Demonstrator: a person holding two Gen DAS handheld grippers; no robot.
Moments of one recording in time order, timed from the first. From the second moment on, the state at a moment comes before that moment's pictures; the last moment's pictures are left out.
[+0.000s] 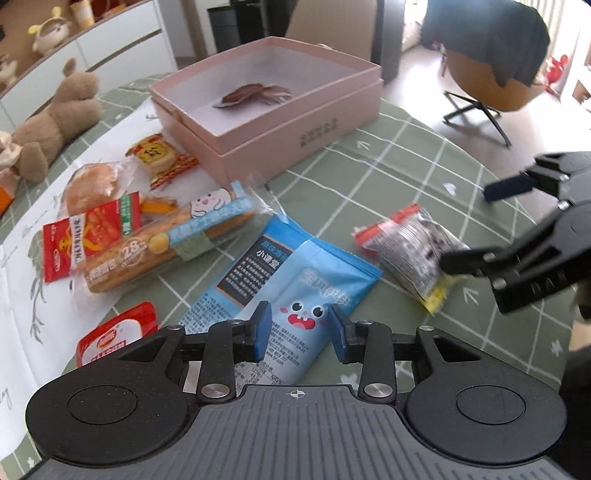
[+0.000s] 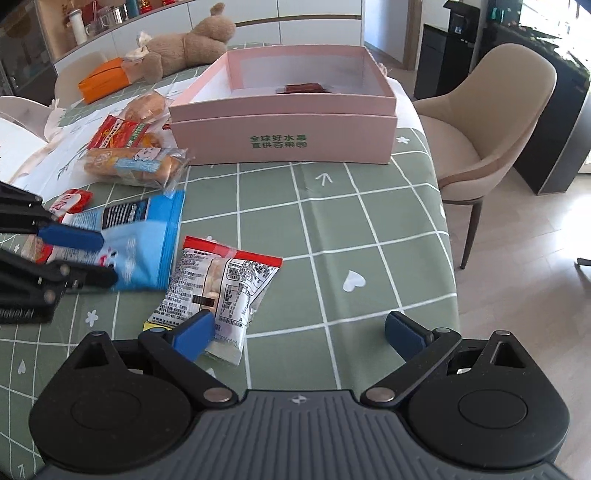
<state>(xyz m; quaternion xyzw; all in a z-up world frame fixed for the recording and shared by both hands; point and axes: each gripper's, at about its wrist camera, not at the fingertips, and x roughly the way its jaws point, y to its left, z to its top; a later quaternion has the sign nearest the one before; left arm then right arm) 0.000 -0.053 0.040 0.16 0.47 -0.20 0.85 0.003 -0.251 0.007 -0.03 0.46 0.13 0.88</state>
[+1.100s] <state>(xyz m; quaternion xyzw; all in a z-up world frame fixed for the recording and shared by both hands) 0.084 -0.063 0.026 0.14 0.52 -0.25 0.81 -0.010 -0.254 0.001 -0.03 0.43 0.14 0.89</state>
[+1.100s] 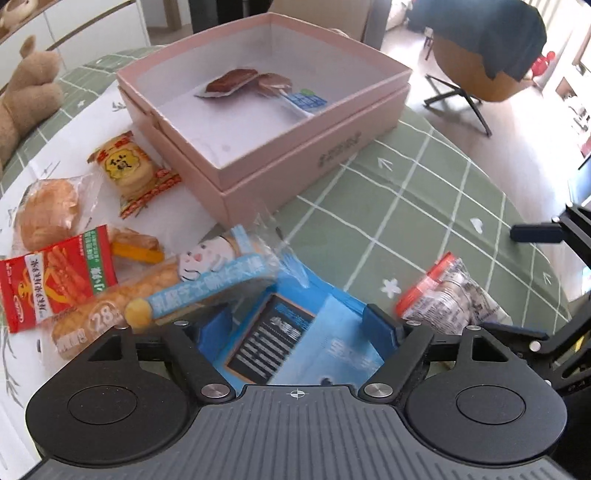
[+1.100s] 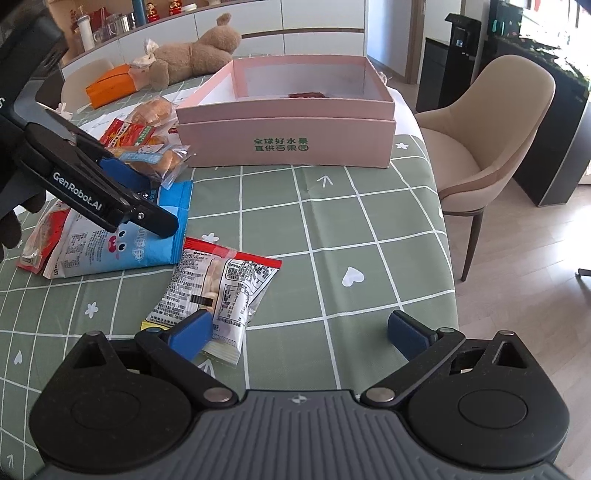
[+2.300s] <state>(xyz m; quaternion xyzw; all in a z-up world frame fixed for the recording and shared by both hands) 0.010 -0.068 0.032 0.17 0.49 -0.19 0.84 -0.010 -0.259 0.001 -0.05 0.44 0.17 0.88</state>
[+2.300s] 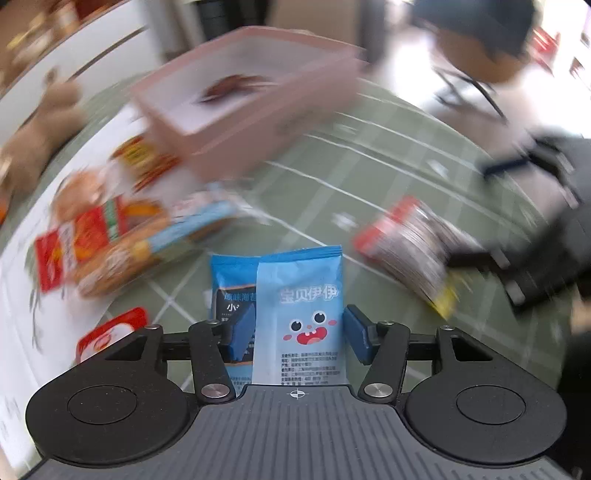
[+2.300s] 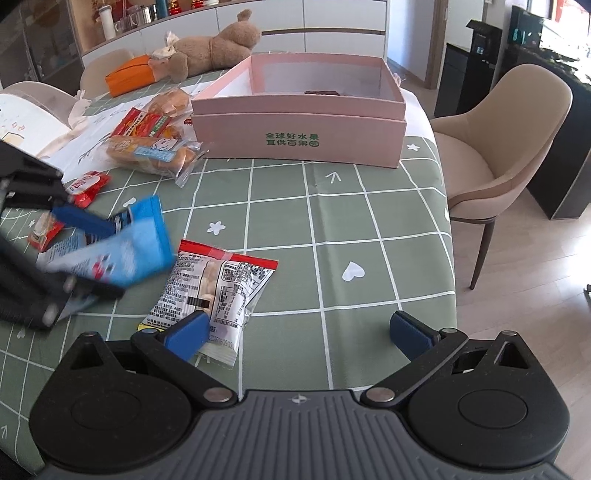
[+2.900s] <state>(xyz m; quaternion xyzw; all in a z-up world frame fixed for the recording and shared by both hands) 0.036 -0.055 0.027 0.15 0.49 -0.14 0.85 -0.013 -0.259 0.001 -0.05 0.43 0.16 0.89</state>
